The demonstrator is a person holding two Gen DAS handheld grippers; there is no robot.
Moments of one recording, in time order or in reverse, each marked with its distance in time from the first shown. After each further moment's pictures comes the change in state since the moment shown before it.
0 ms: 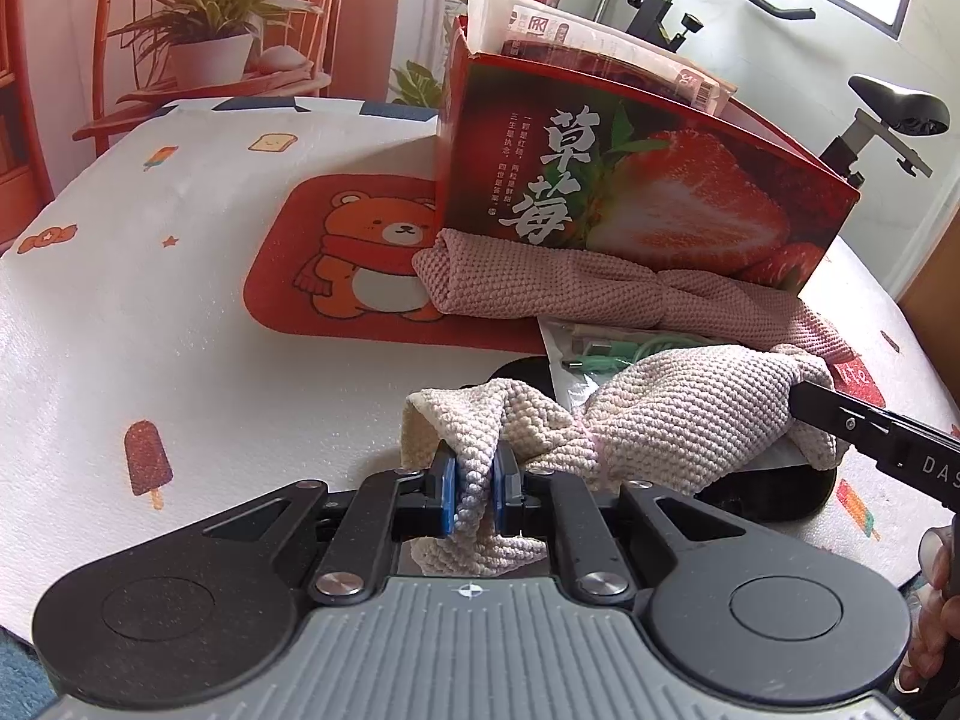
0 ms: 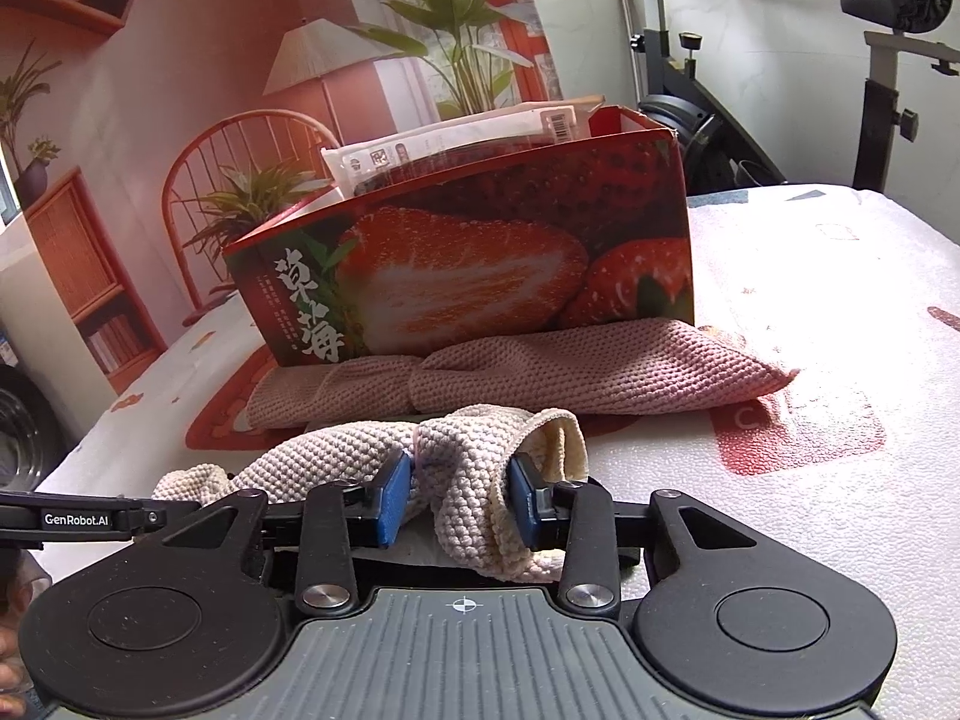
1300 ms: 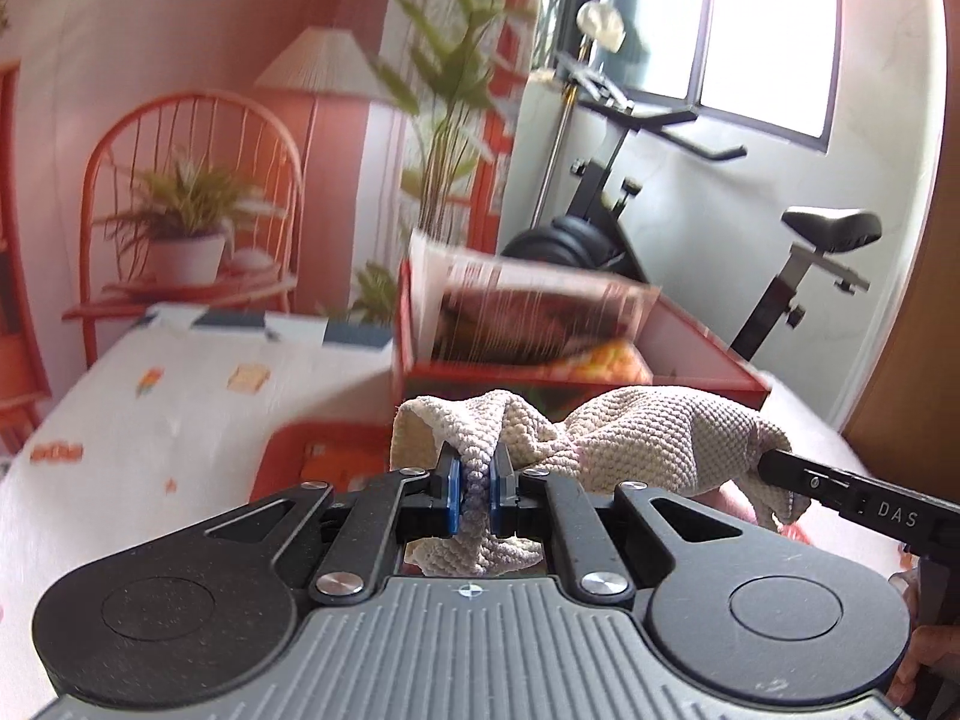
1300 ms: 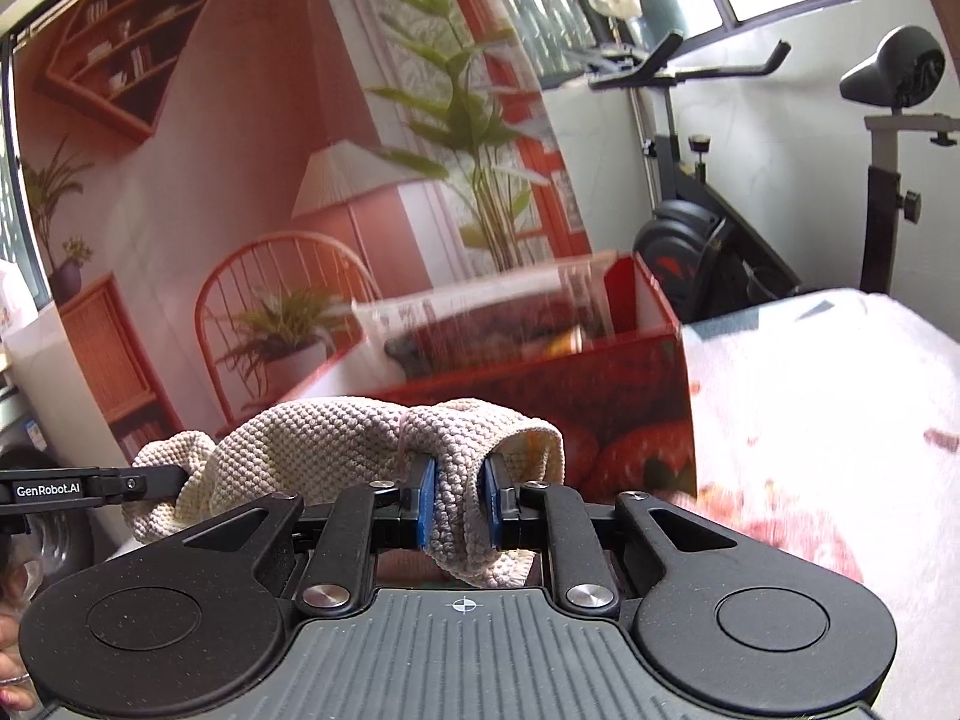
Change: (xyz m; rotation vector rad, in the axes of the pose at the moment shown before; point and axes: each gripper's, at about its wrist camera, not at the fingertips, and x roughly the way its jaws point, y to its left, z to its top) left arm -0.072 -0.027 0.058 0.075 -0.367 -0.045; right arm -0.037 0.000 0.057 0.019 -0.233 0.055
